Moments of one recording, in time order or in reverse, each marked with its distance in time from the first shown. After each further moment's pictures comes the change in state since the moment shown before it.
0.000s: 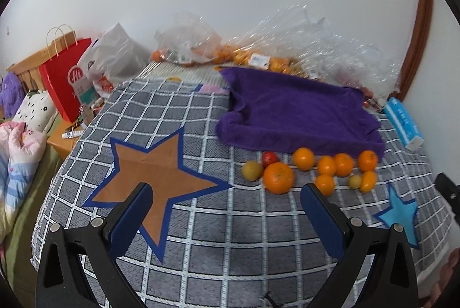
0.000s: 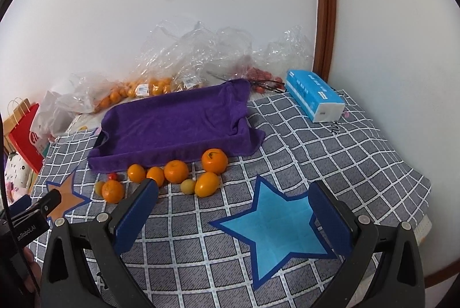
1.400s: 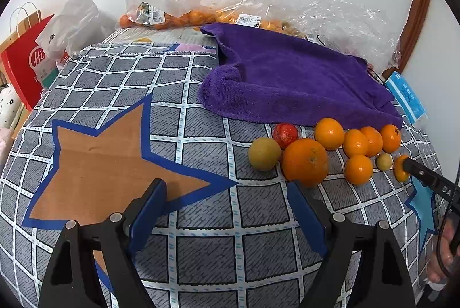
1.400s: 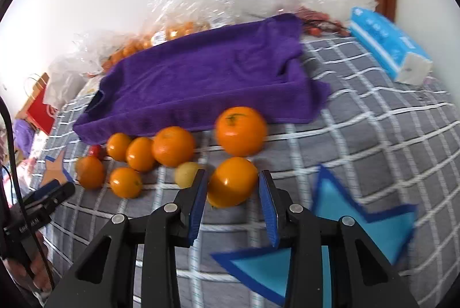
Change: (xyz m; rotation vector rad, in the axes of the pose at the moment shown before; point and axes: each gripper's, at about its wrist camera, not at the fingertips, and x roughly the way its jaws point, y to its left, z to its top) left arm 0.090 0.009 -0.012 0.045 0.098 -0.134; right arm 0.130 -0.006 -0.016 -0.049 0.207 0.215
